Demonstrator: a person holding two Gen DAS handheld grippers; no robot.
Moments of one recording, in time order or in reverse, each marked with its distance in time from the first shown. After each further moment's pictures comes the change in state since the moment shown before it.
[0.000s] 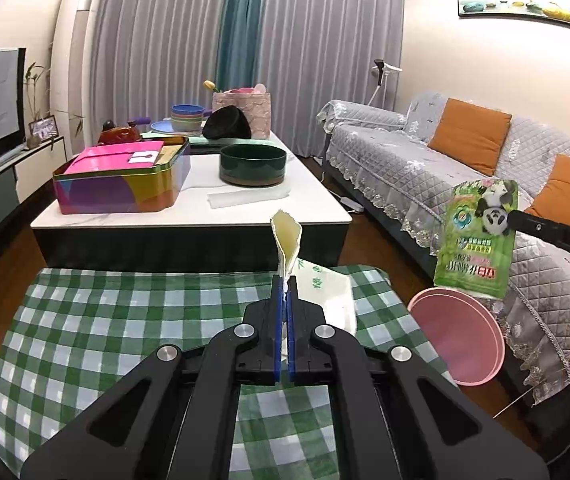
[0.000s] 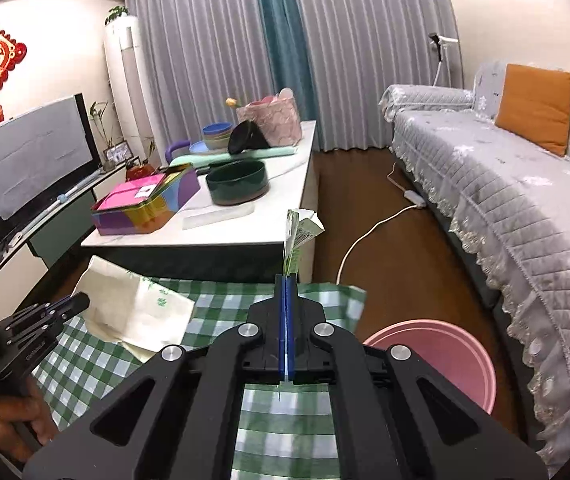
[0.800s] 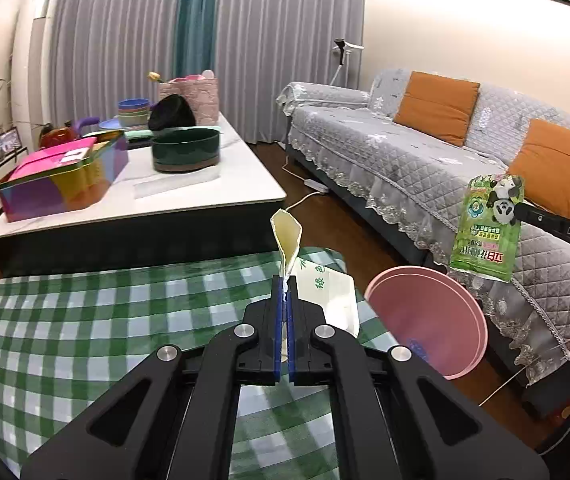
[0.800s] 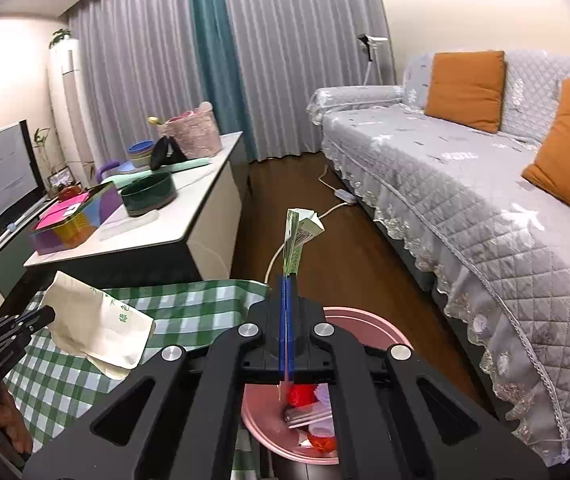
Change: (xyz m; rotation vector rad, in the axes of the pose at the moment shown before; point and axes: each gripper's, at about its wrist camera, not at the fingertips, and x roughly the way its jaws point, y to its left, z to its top) left arm 0.040 -0.071 -0.017 0.091 0.048 -0.092; right arm -0.017 -0.102 -0.033 0.100 -0.034 -0.203
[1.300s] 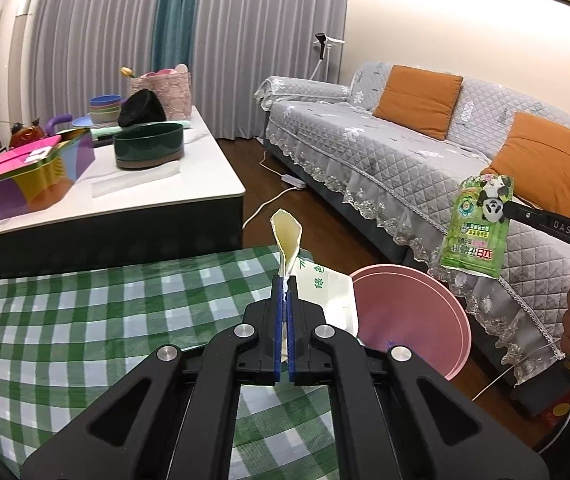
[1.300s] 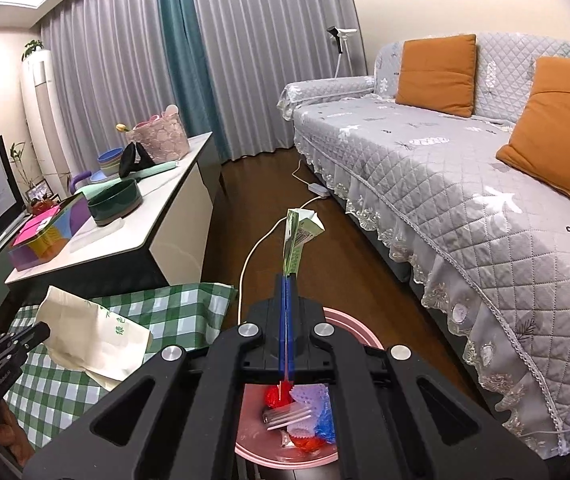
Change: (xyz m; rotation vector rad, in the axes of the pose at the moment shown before) left arm 0.026 -0.032 0.002 0.004 0.016 -0.066; right arm 0.010 -0.031 0.001 0.052 0.012 -0.060
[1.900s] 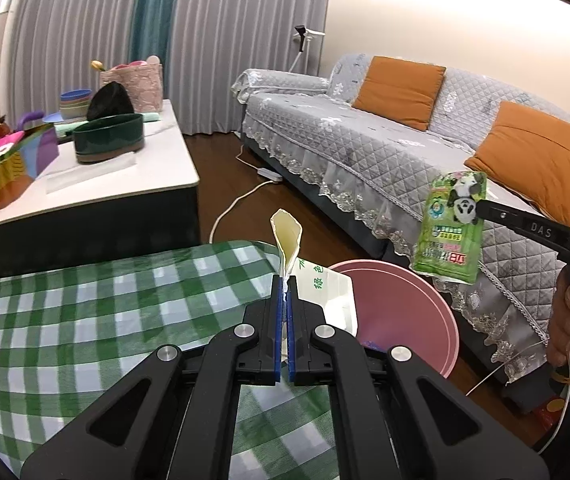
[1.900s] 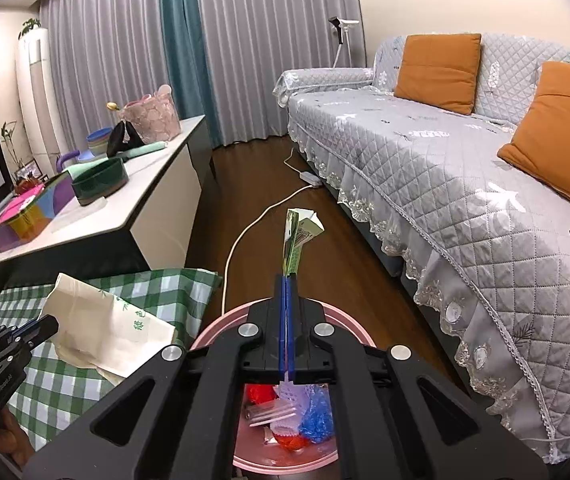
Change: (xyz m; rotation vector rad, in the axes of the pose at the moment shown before) left arm 0.036 -0.031 -0.005 0.017 0.018 -0.072; right arm 0.029 -0.001 -0.007 -0.052 0.047 -0.051
